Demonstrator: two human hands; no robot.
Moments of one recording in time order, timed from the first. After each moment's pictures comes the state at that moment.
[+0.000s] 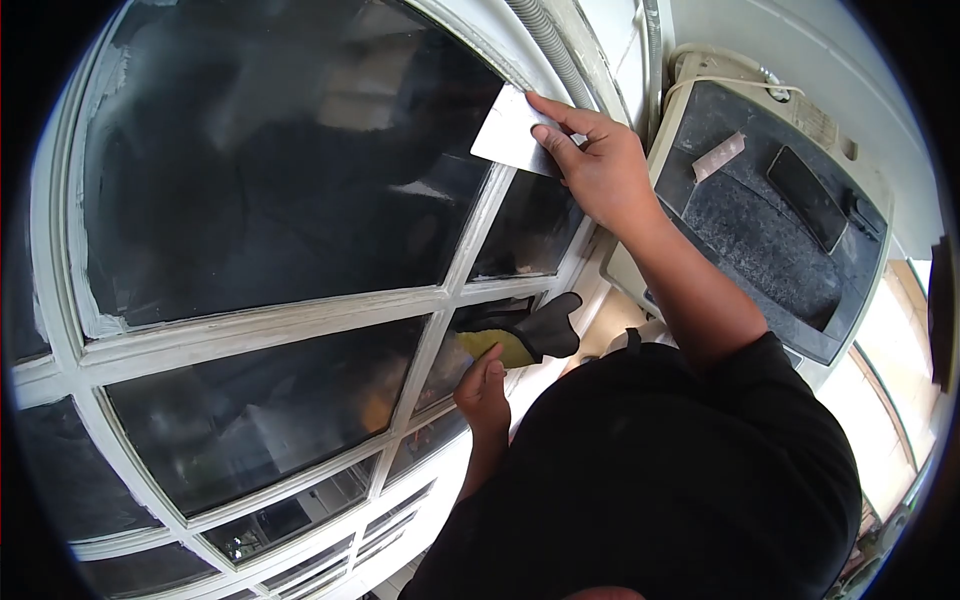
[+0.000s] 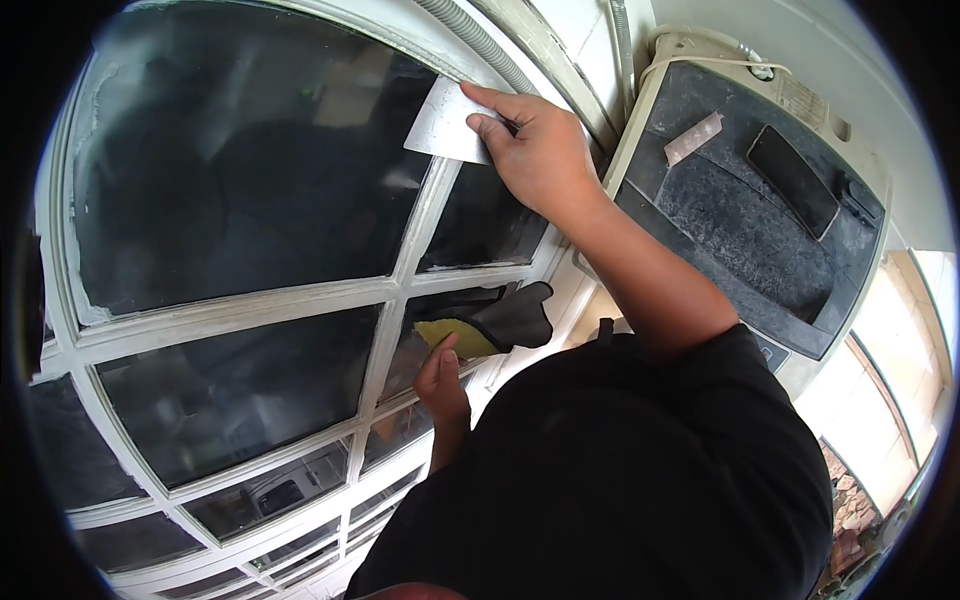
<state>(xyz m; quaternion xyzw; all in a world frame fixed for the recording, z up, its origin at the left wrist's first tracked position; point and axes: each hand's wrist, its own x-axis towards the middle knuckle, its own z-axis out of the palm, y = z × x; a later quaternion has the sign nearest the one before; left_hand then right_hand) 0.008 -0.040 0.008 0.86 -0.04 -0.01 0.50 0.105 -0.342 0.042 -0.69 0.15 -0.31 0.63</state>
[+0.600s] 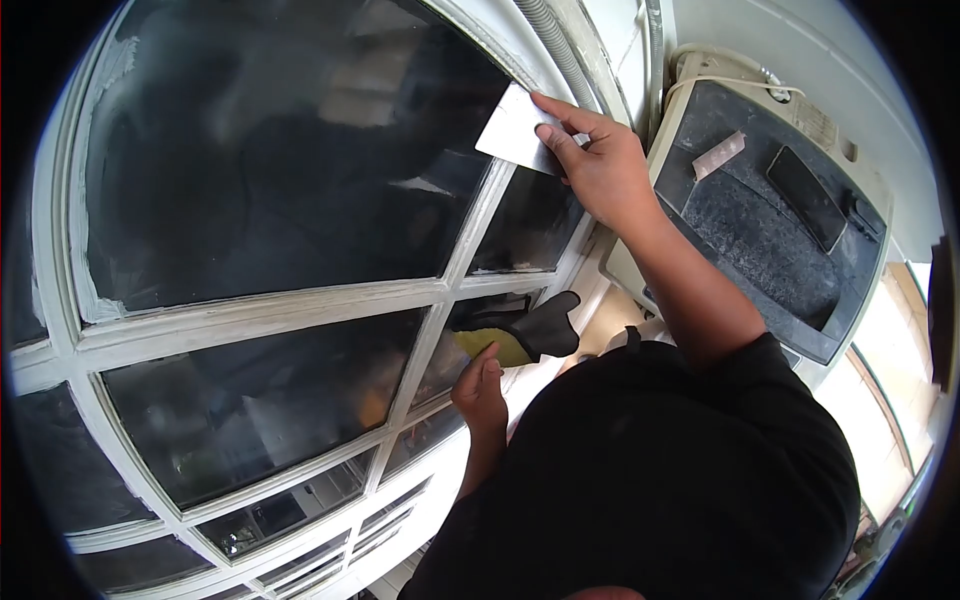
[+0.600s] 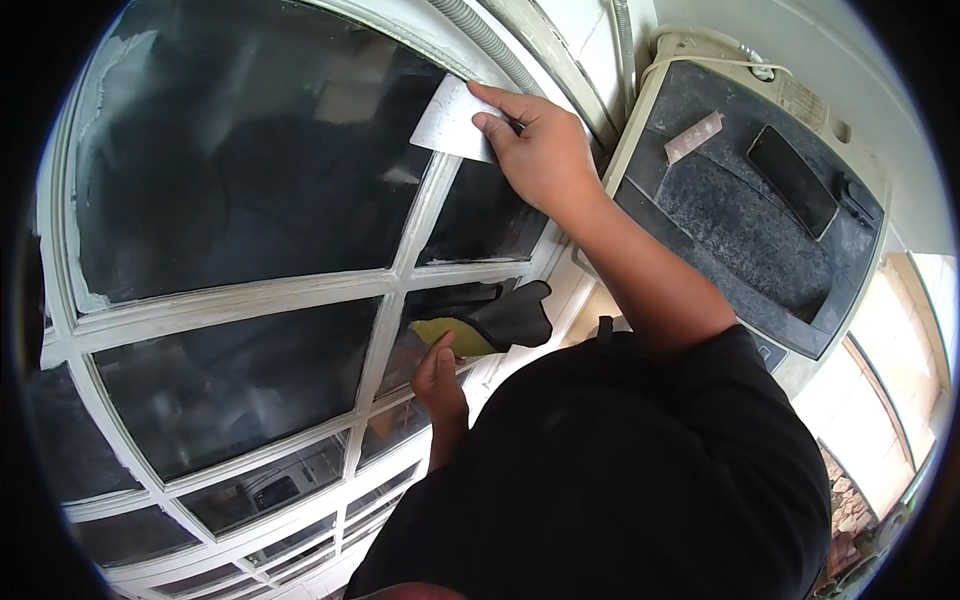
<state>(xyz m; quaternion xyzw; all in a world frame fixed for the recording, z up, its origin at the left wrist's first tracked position) 0.003 -0.038 0.007 0.86 -0.02 -0.01 0.52 0.101 -0.341 0.043 -0.68 0.18 -0.26 0.67</state>
